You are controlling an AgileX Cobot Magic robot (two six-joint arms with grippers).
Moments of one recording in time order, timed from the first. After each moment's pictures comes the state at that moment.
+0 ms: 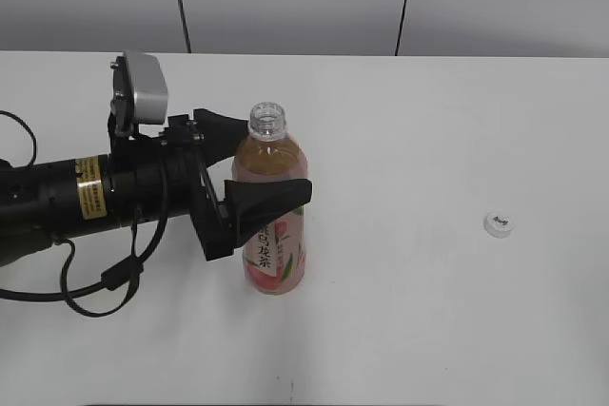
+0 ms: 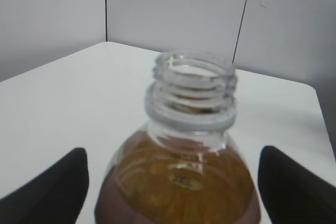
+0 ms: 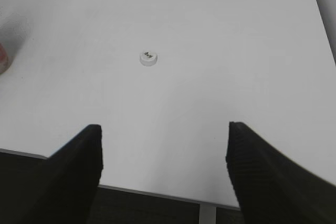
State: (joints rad) left arm -0.36 1.89 -0.62 0.96 -1.20 -0.40; right arm 0.19 0.01 -0.51 -0.01 1.10 -0.11
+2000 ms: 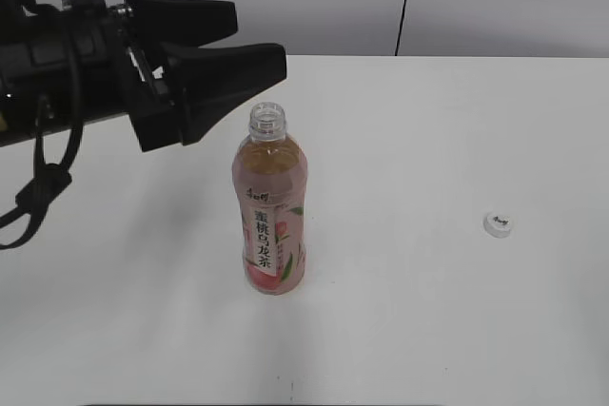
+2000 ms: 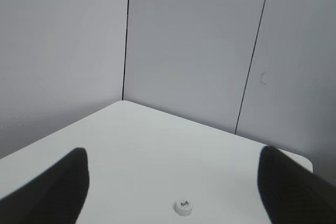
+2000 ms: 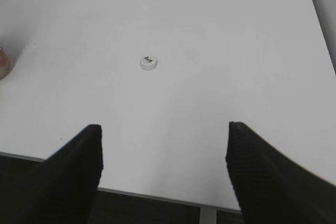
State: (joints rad) left arm -0.36 1.46 -0.62 0.98 -1.01 -0.74; right arm 0.19 -0.01 -0.51 -0.01 1.10 -0.11
